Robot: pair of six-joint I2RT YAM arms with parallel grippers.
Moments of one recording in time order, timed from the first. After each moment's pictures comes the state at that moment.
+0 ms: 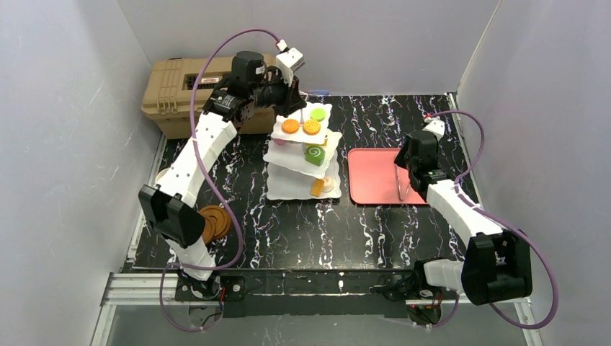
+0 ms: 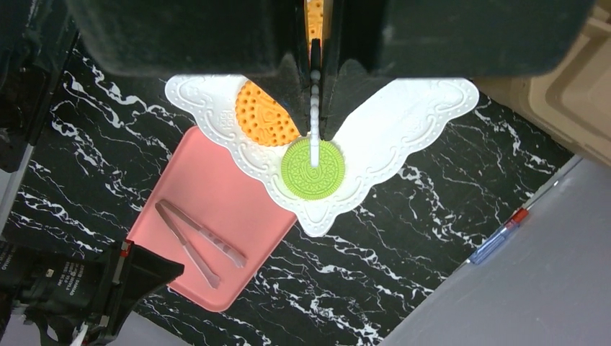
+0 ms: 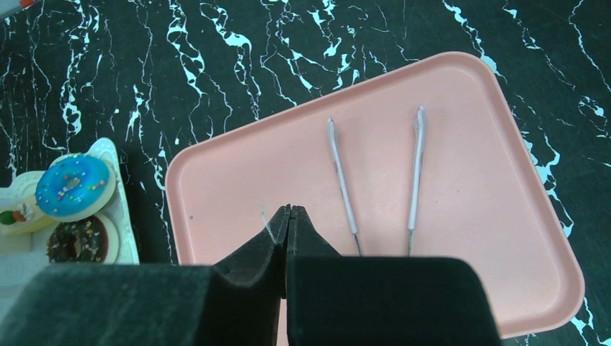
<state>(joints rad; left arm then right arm) -0.44 1.70 1.87 -0.60 0.52 0.14 0.21 1.24 0.77 -0.06 0.27 0.45</state>
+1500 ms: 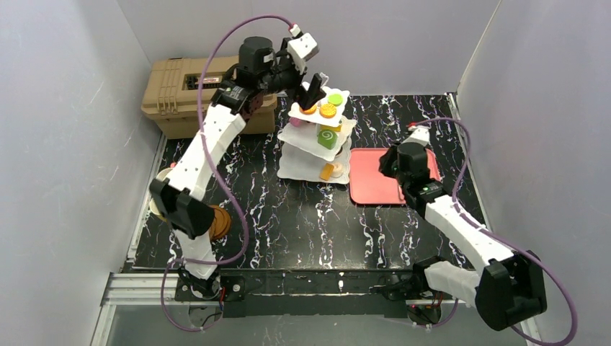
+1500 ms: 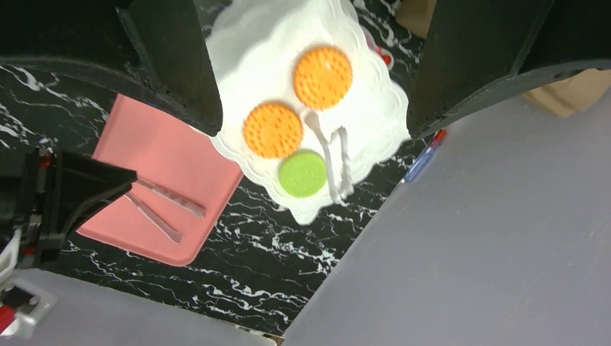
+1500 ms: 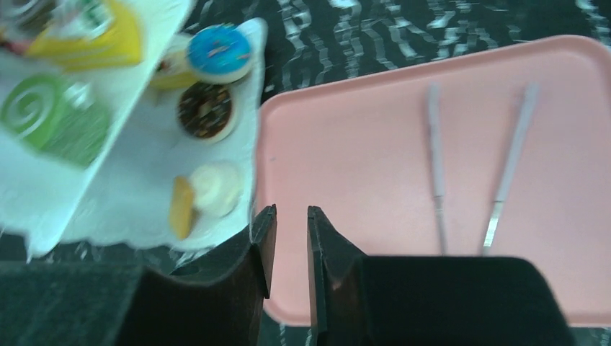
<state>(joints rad) -0.49 1.86 2.11 -0.50 0.48 0.30 0.34 1.10 0.69 -0.06 0.24 0.47</state>
